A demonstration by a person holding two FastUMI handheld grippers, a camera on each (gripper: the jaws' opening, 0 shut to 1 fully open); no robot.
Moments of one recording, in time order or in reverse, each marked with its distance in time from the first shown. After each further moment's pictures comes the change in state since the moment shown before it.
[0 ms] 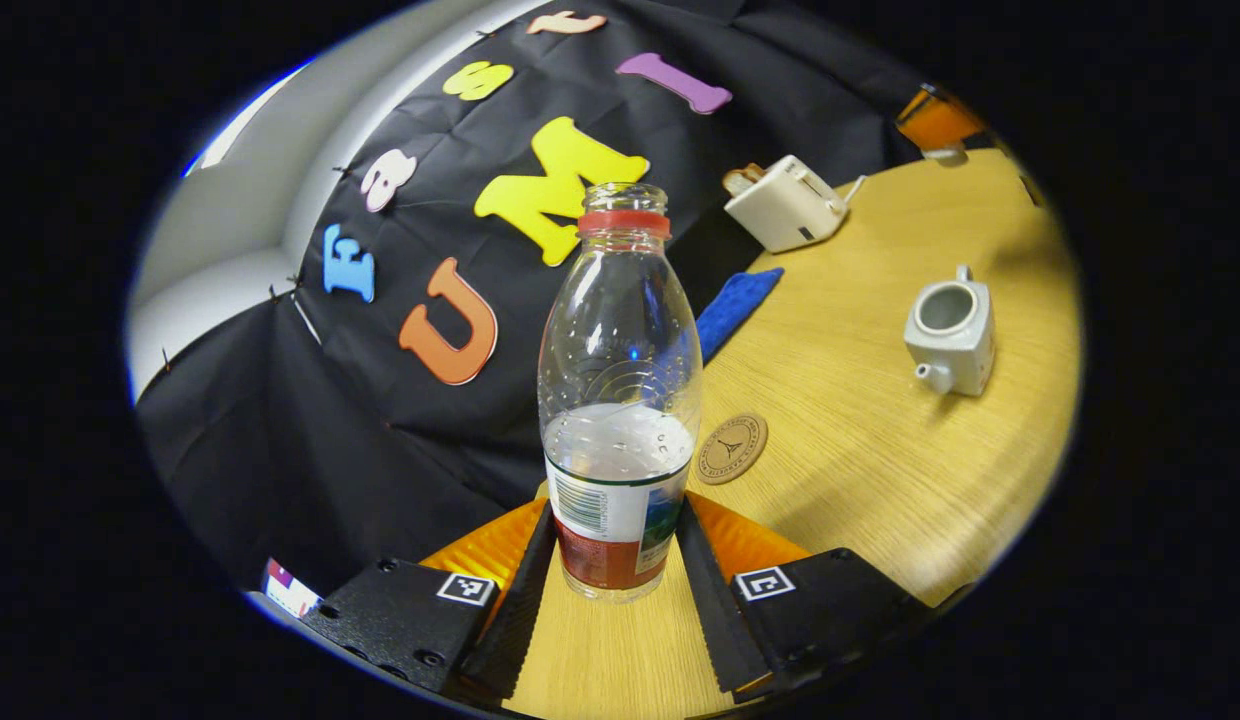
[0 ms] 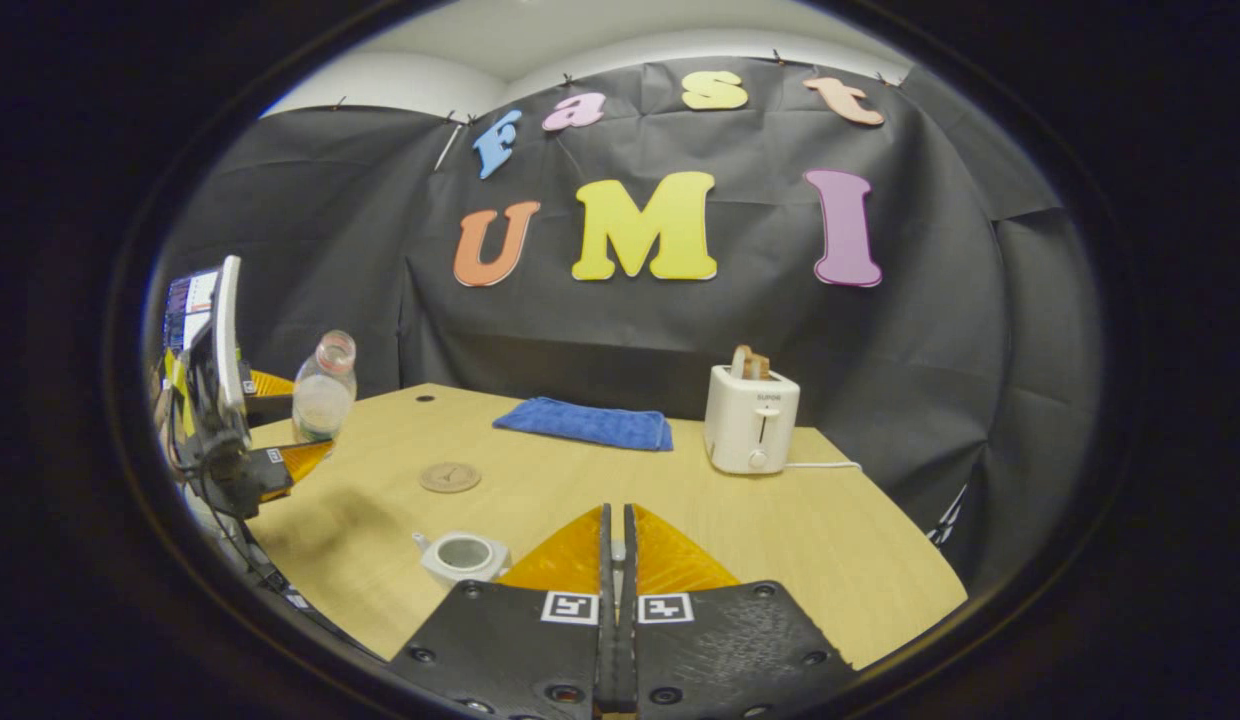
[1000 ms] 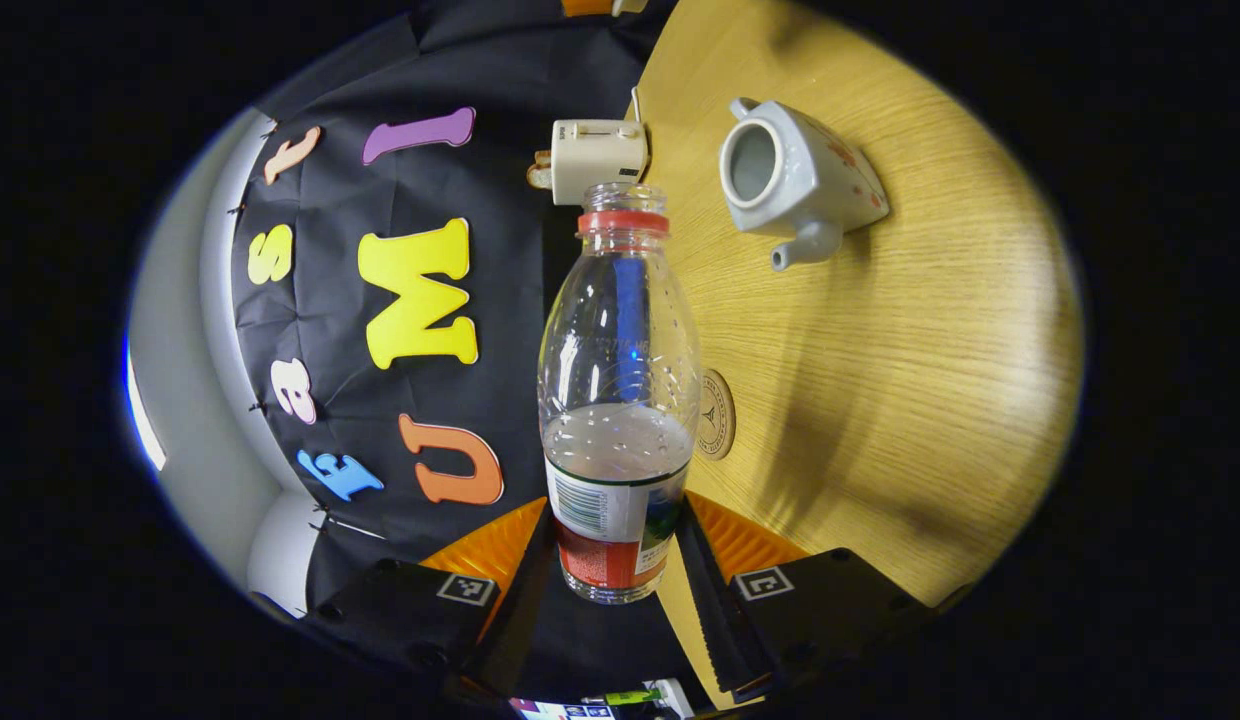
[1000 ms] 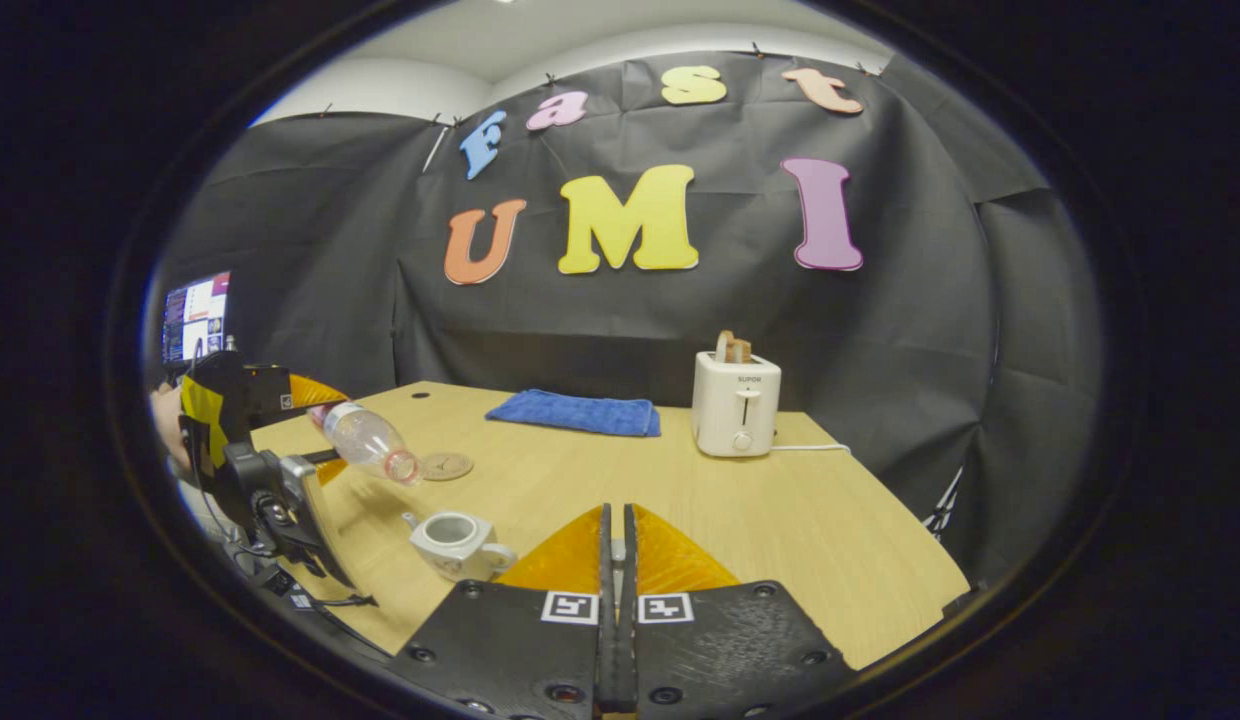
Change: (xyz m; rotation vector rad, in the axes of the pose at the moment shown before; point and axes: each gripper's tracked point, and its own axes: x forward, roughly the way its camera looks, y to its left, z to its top) left arm 0.004 -0.017 0.032 0.707 -0.014 0.011; right arm -0.017 -0.020 -0.013 0.036 0.009 -0.013
